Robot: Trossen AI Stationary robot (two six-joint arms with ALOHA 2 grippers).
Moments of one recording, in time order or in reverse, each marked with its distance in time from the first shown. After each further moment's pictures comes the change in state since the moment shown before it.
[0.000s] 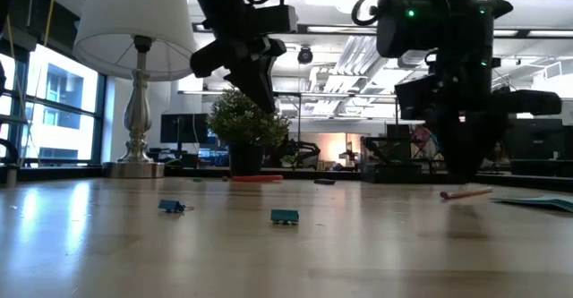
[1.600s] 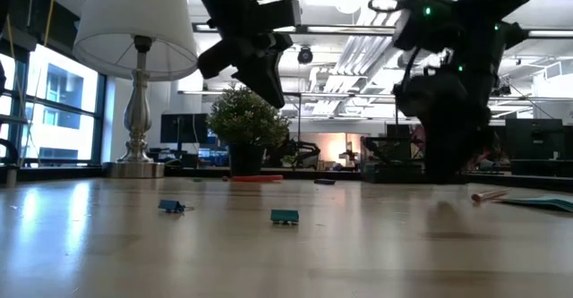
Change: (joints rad) left arm 0.000 0.000 0.000 0.060 -0.017 0.051; right arm -0.074 -0.177 -0.229 0.420 -0.127 1.032
